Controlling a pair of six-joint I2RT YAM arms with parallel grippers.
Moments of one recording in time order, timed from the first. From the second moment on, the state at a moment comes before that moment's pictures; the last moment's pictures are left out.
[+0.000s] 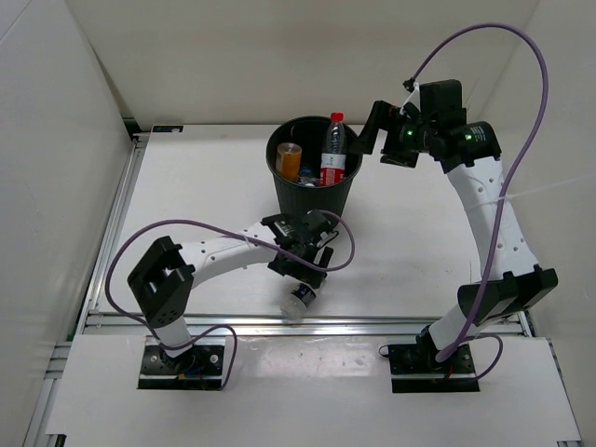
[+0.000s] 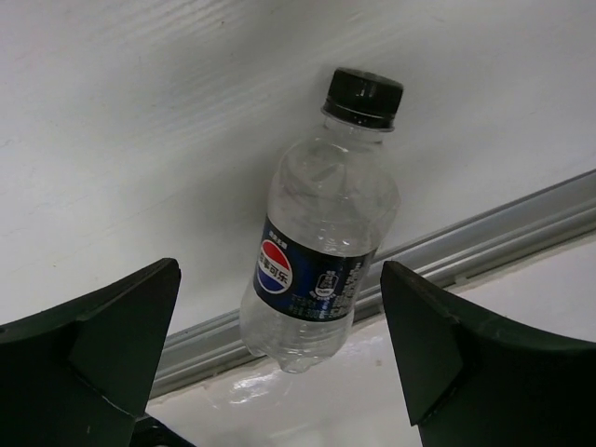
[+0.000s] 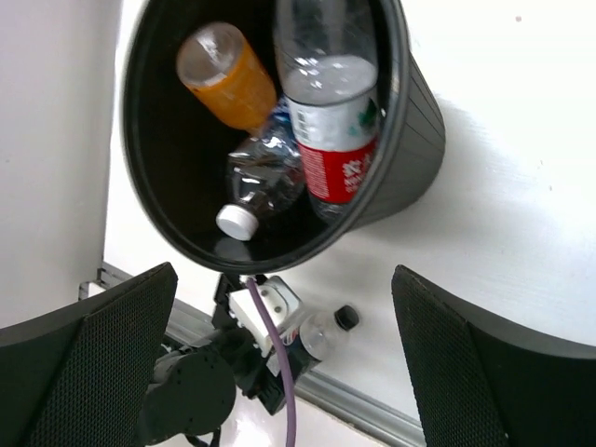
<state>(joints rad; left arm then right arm) -0.97 1.70 1.28 -0.82 -0.07 -0.52 0.31 1.57 1.96 -1.02 -0.32 0.47</state>
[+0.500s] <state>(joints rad) -0.98 1.76 1.22 -0.75 0.06 -0.44 0.29 1.57 1.88 -1.03 -0.33 0.46</state>
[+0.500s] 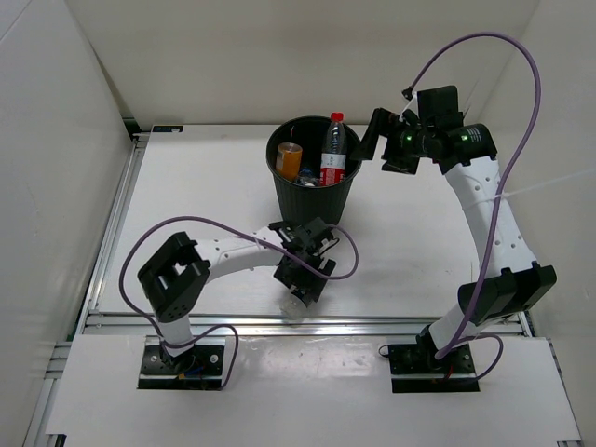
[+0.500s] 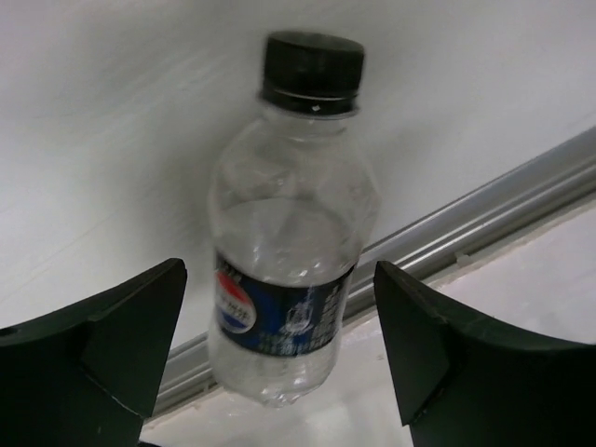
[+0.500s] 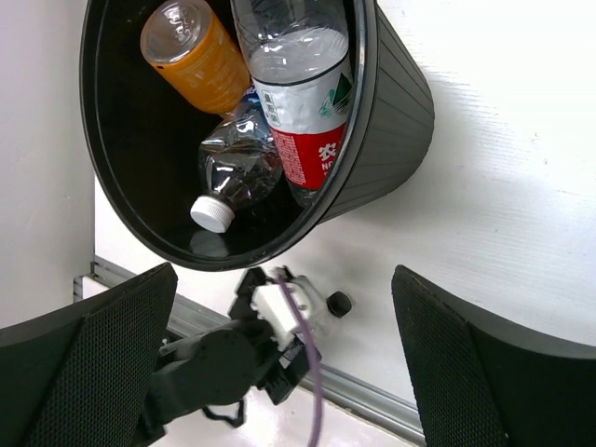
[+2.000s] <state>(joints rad) -0.60 1.97 2.29 -0.87 -0.09 -0.53 0.18 1.32 1.64 -1.03 -0.35 0.48</state>
